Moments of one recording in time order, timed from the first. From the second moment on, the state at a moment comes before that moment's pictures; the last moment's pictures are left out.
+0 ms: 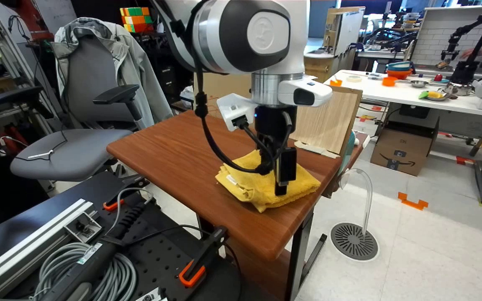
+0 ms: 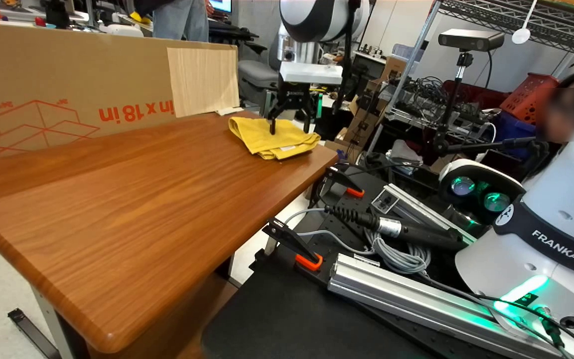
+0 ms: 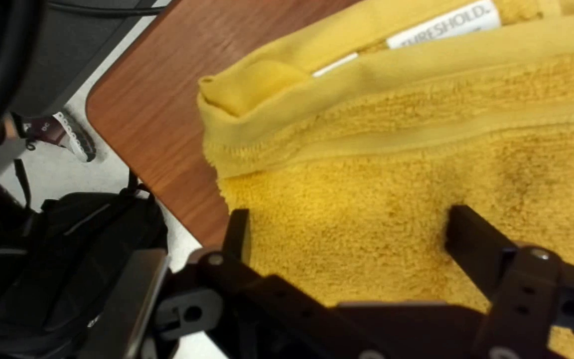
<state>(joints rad) -0.01 0.42 -0.22 -2.23 -0.04 2.53 0.48</state>
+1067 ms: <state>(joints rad) 0.09 0.48 -0.02 -2.15 0.07 2.37 0.46</state>
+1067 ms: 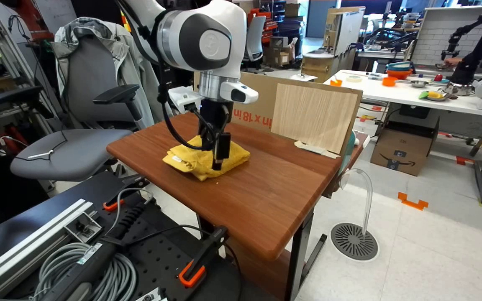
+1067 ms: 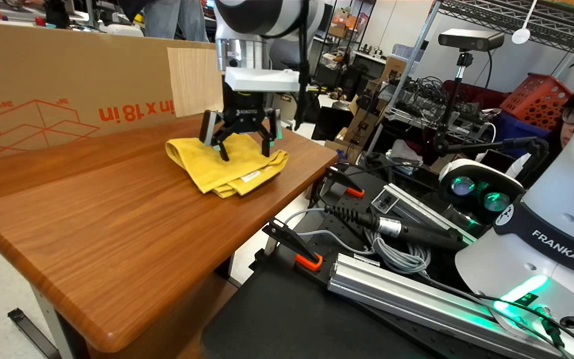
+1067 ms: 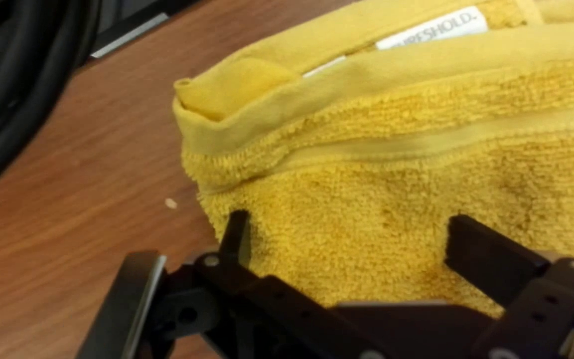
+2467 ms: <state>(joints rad) -0.04 0.58 -0.20 -2.01 0.06 2.14 0.54</state>
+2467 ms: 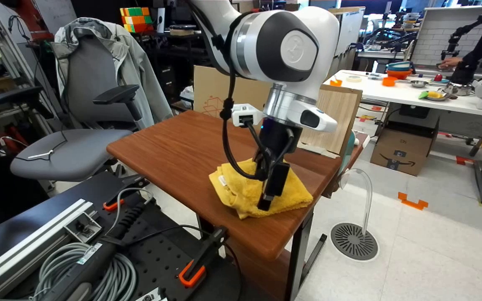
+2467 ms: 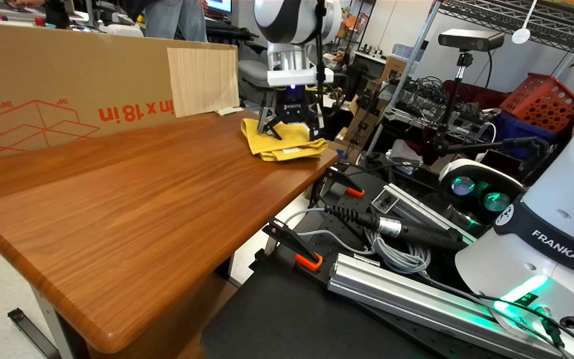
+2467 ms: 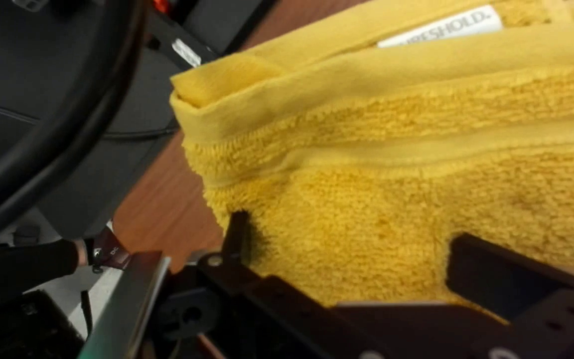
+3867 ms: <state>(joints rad) 0.40 0.74 0.02 -1.72 -0.11 2.10 0.64</state>
